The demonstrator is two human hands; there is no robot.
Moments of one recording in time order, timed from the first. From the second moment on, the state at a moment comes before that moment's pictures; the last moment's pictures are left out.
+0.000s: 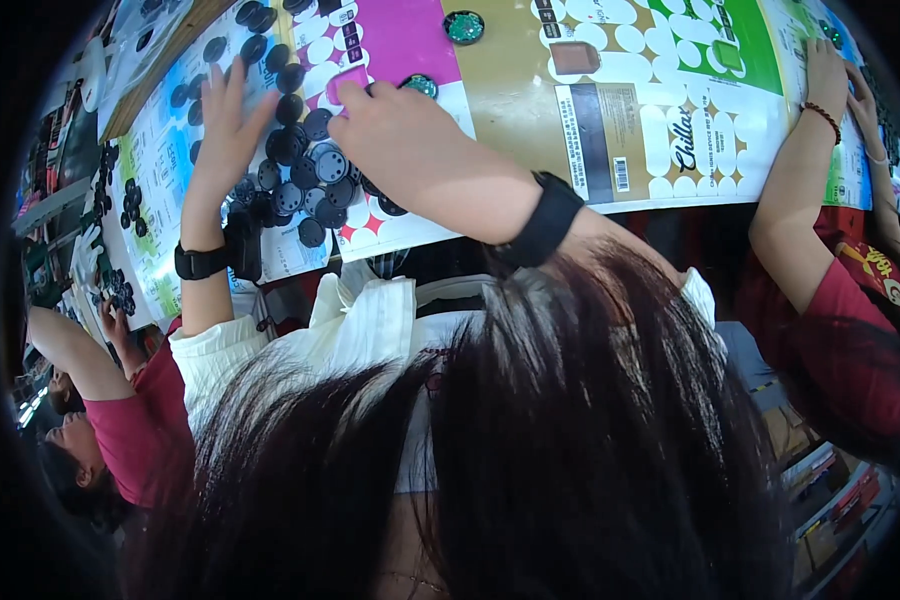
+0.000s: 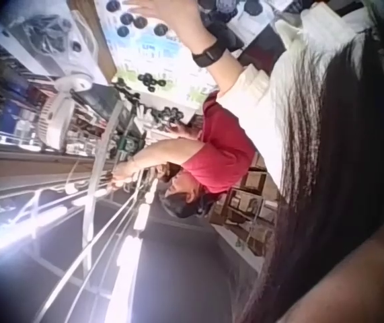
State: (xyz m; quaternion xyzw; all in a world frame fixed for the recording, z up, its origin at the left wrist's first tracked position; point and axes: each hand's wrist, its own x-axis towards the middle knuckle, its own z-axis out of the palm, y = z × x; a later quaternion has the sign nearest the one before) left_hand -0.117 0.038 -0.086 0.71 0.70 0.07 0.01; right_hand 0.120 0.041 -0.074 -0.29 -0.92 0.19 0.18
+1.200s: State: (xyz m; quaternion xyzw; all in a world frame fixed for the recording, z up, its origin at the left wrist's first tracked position) left_hand 0.048 0.102 -0.050 0.81 0.49 0.24 0.24; right_hand 0.213 0.053 -0.027 -0.46 -0.61 0.39 0.52
